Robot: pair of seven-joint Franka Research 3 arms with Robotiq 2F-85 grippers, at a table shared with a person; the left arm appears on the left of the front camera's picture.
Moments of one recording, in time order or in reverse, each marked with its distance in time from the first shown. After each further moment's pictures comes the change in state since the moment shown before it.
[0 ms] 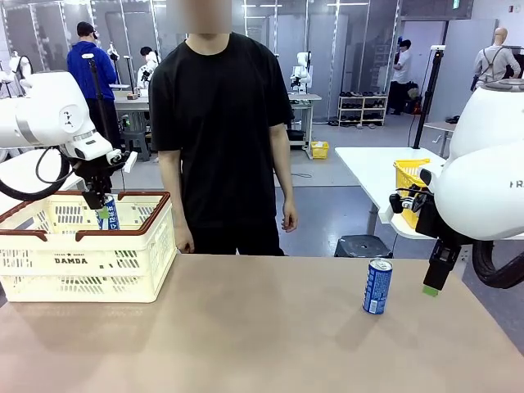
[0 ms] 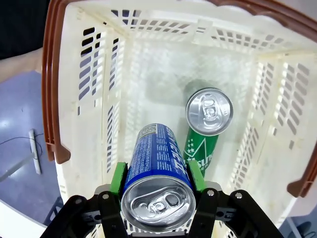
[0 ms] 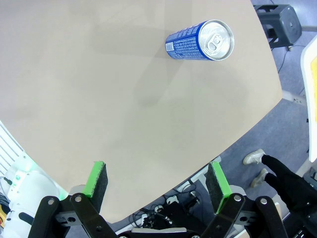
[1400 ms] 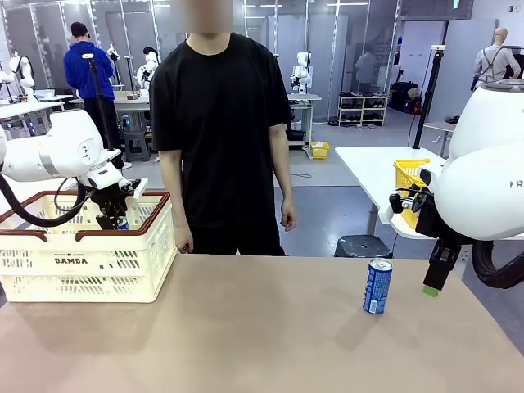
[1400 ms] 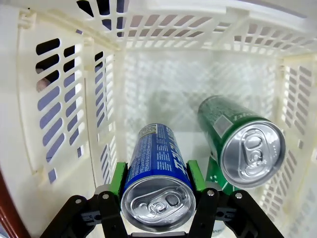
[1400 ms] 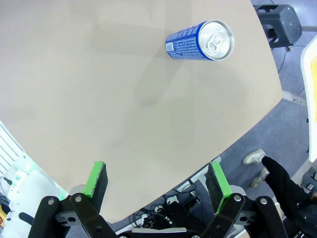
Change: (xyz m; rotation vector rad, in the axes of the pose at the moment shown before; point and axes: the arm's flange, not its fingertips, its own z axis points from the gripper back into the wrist) left arm 0.004 0.018 -0.087 -0.042 -0.058 -0.106; right arm 0.000 0.000 0.000 0.000 0.000 0.000
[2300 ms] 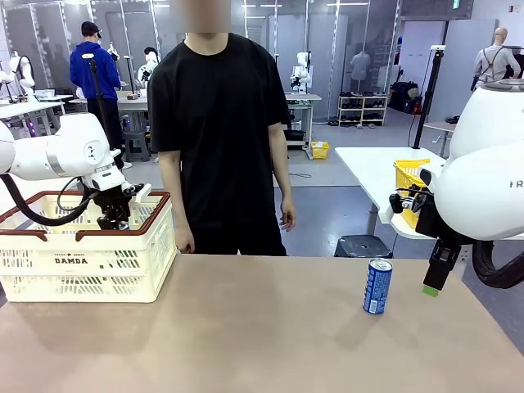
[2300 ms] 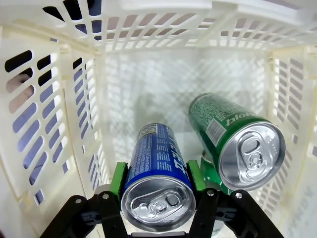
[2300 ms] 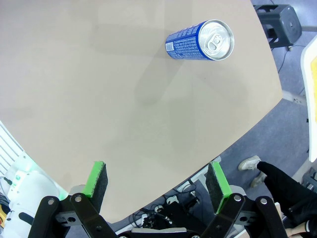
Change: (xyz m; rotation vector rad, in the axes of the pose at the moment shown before) left arm 0.005 0.005 -0.011 -0.087 0.016 -0.046; right arm 0.000 0.000 0.000 0.000 0.000 0.000
